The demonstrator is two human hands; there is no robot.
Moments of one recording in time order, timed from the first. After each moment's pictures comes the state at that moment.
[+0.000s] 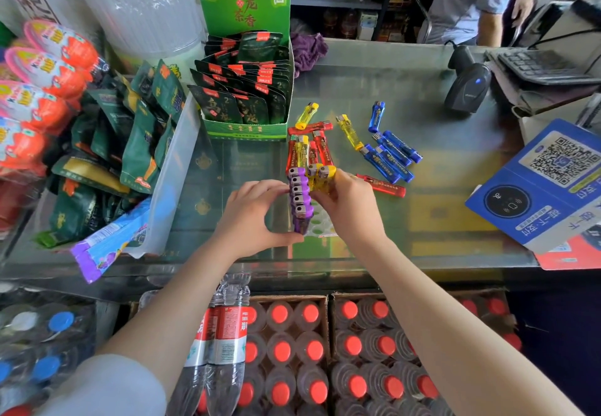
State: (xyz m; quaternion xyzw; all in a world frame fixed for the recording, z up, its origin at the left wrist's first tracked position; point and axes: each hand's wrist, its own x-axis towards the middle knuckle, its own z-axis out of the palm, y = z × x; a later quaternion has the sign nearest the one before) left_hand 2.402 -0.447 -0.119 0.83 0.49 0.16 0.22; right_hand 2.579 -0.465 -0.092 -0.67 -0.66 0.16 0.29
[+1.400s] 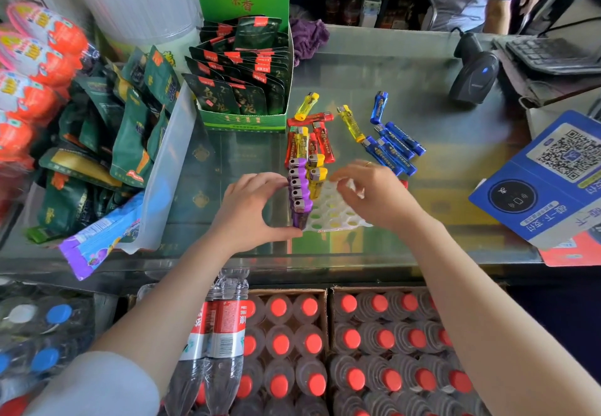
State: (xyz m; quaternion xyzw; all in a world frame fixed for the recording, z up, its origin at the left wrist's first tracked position) left_hand 2.402 -0.446 -0.117 0.83 0.49 0.16 0.23; right_hand 2.626 -0.460 -0.078 -0.59 -0.76 0.18 0.19
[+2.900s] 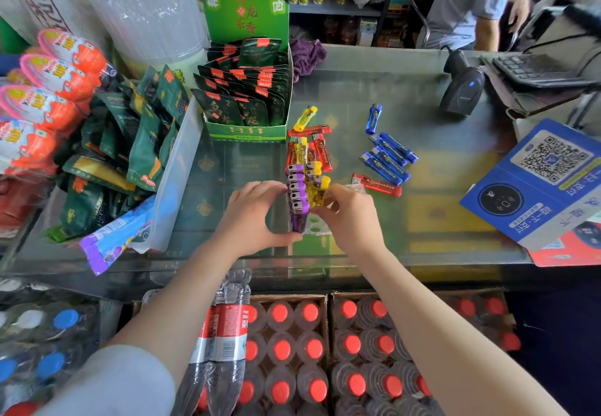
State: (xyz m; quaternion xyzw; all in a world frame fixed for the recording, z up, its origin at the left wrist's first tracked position) left_hand 2.403 -0.451 -0.115 0.83 0.50 0.15 0.21; right_hand 2.577 -0.490 -0.084 -0.68 -0.64 0.20 0.29
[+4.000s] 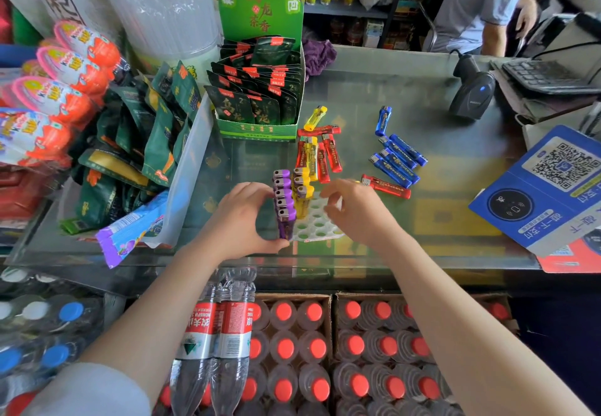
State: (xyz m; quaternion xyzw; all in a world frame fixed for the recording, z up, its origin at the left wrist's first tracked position) left_hand 2.374 -0.457 -0.106 0.82 0.50 0.14 0.24; right_hand 2.582 -0.476 -0.071 -0.65 -0.71 0.24 0.15
